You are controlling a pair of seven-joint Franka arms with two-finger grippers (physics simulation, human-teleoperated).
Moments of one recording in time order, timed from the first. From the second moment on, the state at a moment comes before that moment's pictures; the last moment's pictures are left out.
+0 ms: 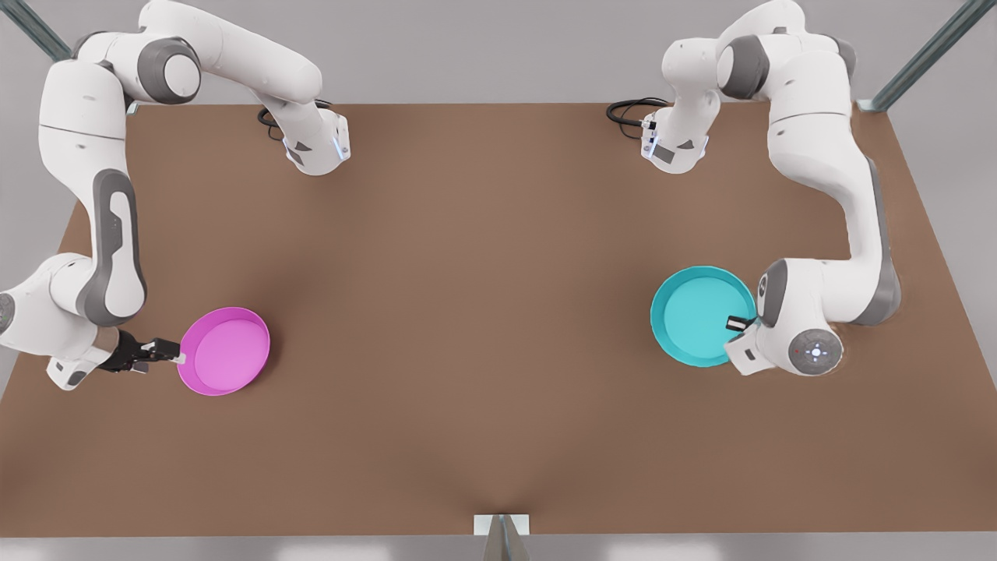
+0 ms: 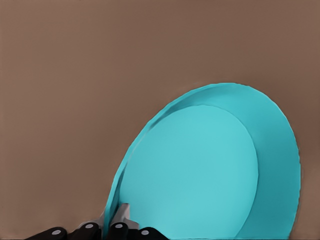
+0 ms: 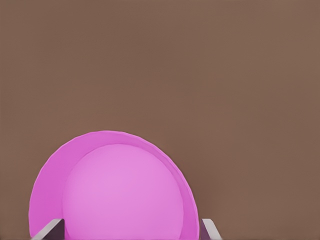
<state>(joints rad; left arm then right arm) -0.13 0.58 0.02 -1.36 0.23 1.50 0.15 -0.53 0.62 0.24 -1.55 0.05 2.09 -0.54</state>
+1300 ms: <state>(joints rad) -1.14 1.08 0.02 -1.31 1.25 0.85 -0.39 -0.57 0.76 0.17 -1.57 0.05 2.08 -0.63</state>
